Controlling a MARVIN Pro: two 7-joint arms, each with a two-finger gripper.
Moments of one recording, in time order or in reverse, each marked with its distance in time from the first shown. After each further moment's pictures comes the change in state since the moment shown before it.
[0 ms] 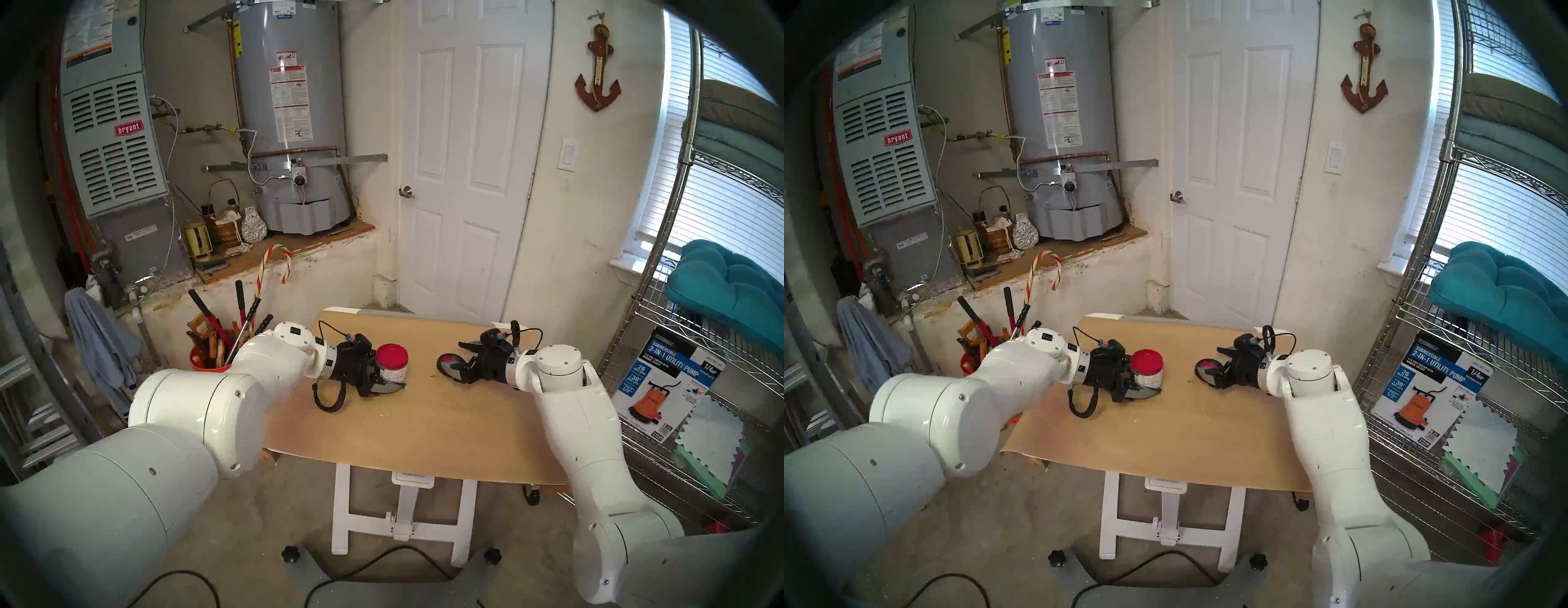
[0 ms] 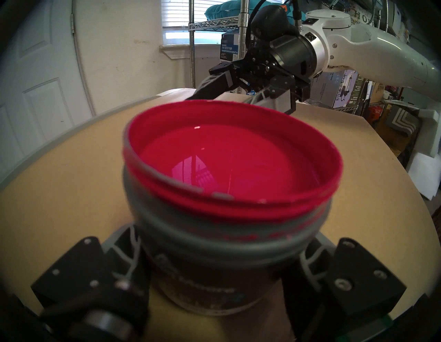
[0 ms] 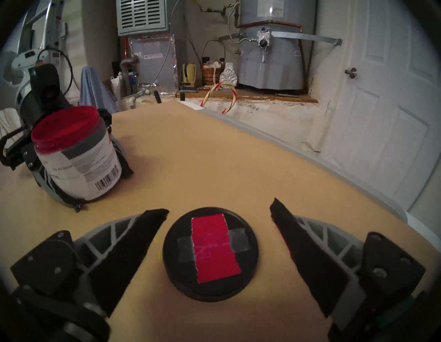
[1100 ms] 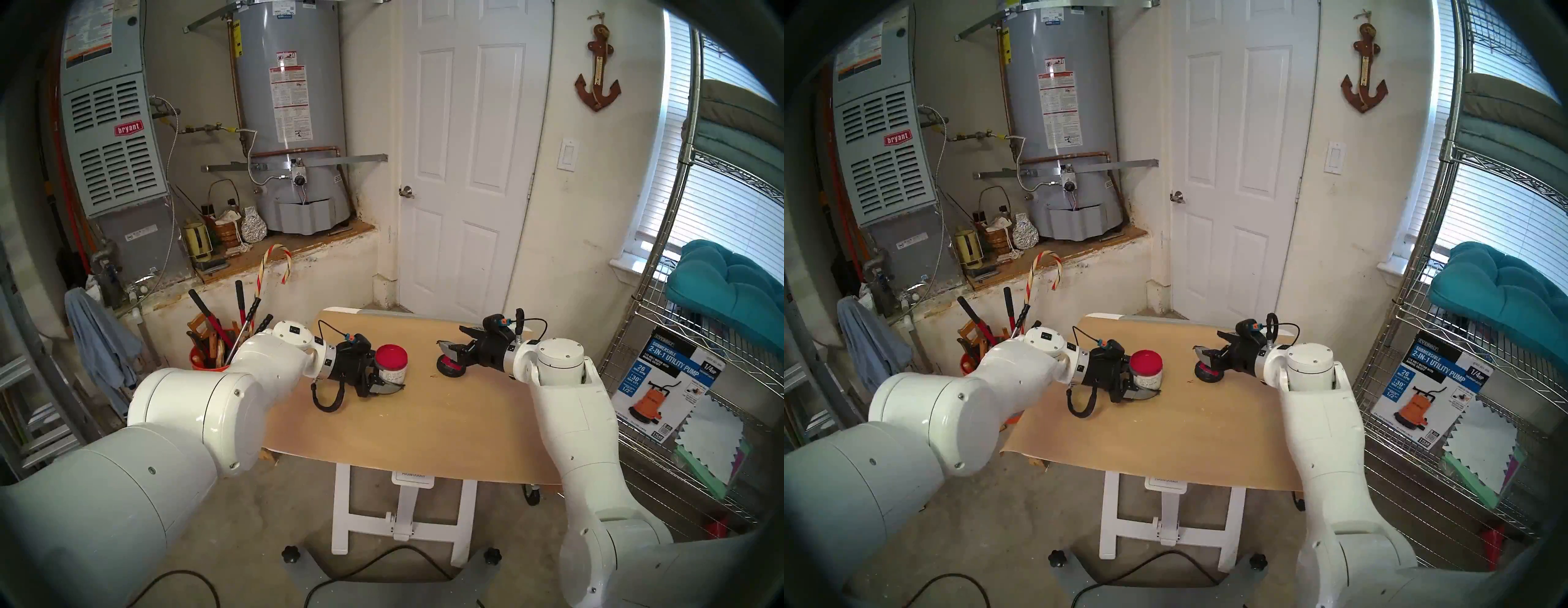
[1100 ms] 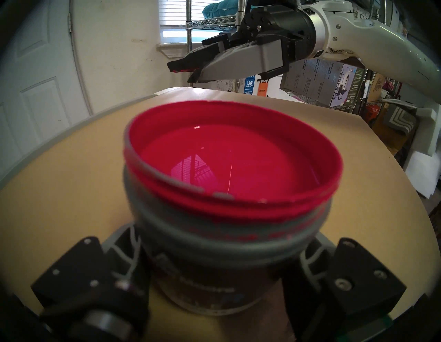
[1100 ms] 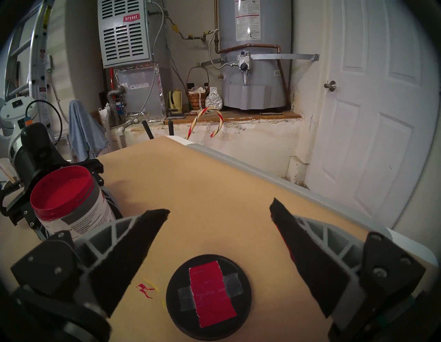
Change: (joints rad) left arm -0.003 0.008 0.001 0.000 0.004 0.003 -0.025; right arm -0.010 -0.052 0.034 -0.062 0.026 0.037 -0.044
